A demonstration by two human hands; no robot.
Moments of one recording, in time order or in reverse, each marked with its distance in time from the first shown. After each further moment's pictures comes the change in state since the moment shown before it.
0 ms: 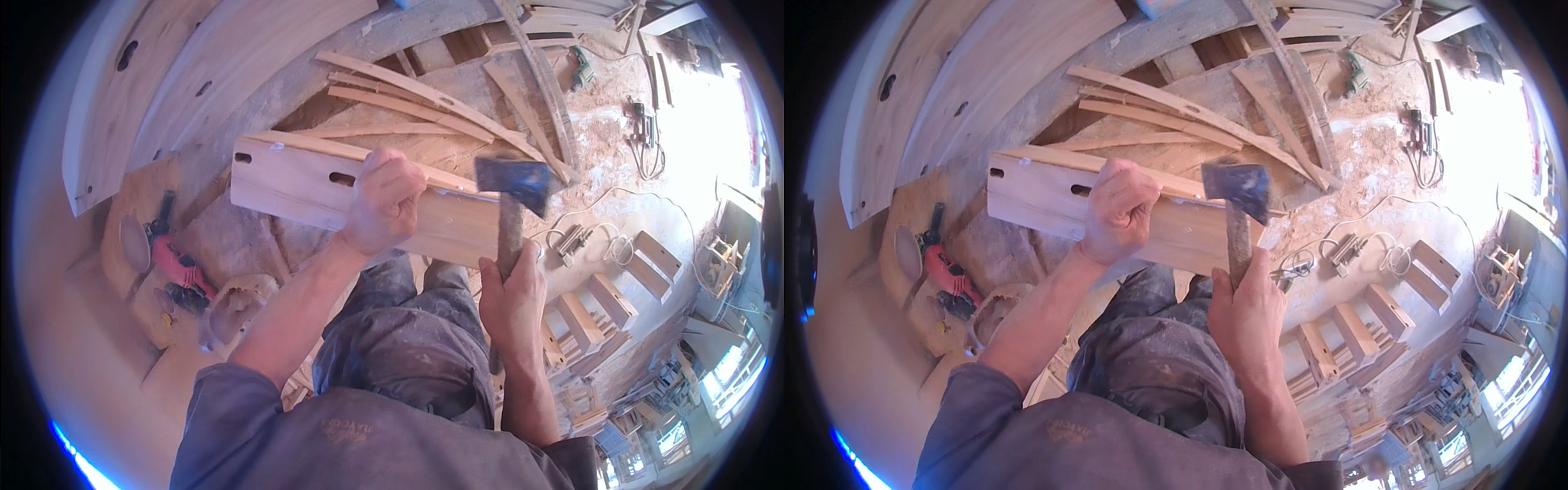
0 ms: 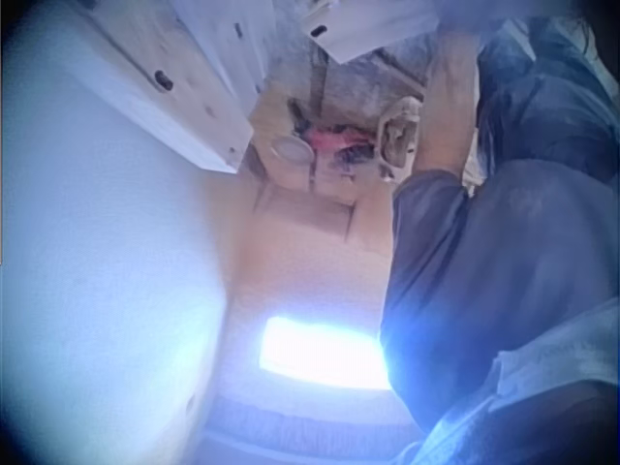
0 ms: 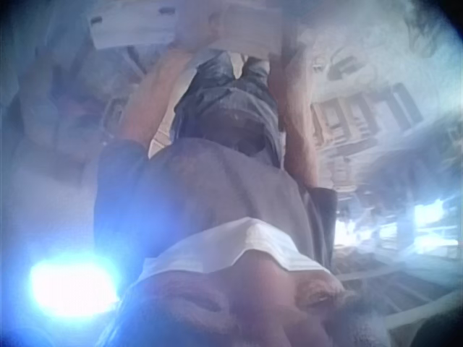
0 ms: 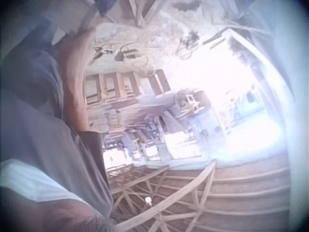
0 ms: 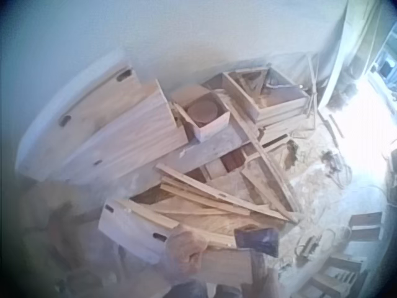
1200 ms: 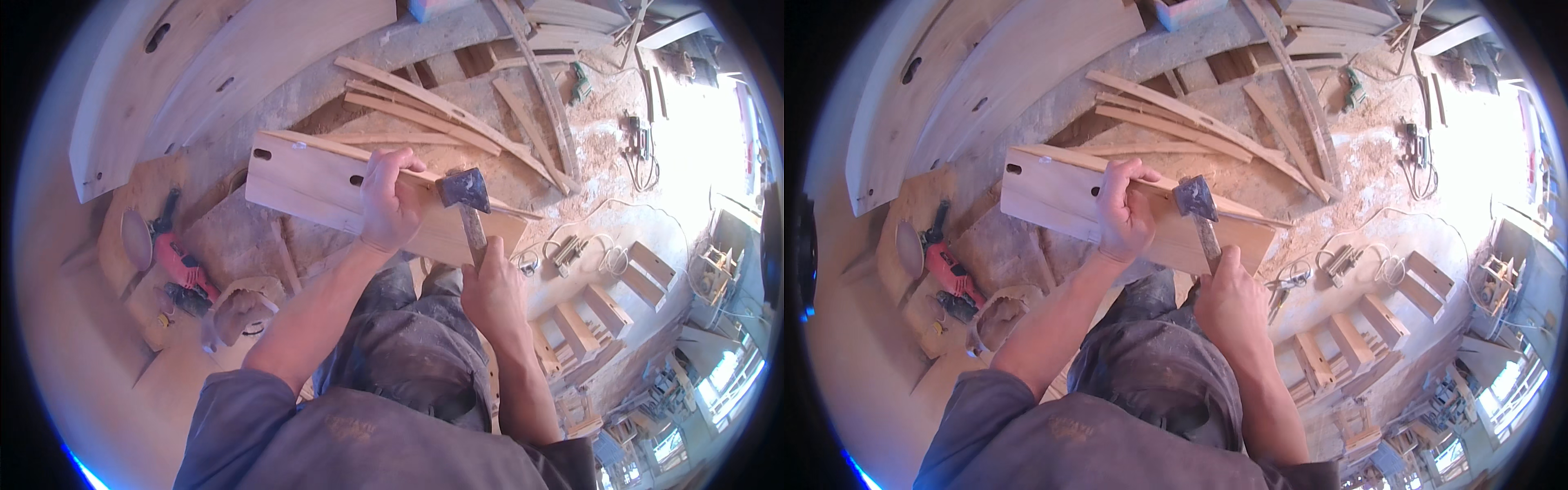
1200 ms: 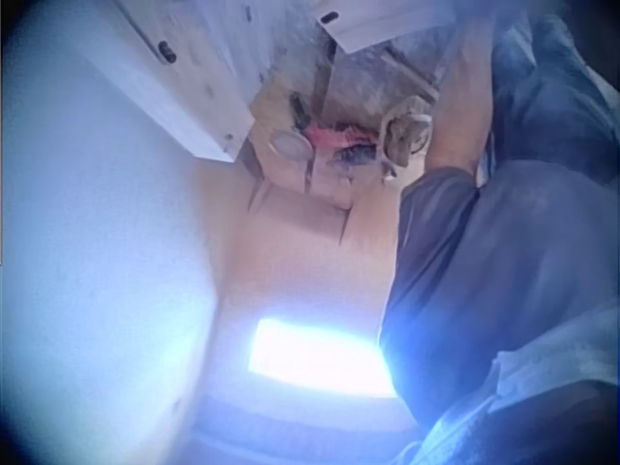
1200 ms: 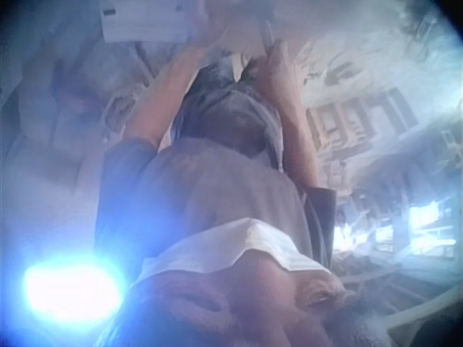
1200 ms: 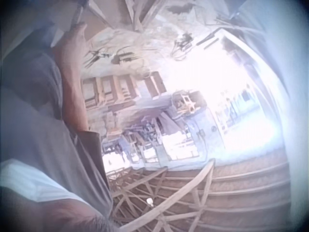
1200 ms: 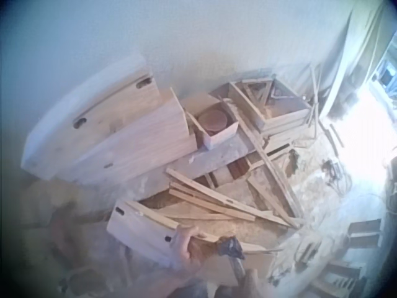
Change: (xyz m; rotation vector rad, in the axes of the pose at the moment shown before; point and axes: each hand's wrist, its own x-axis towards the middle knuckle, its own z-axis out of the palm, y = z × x) left_hand -0.005 -0.004 0.000 -0.101 0.268 -0.215; right_hand 0.006 -0.015 0.028 -0.180 -0.189 -0.026
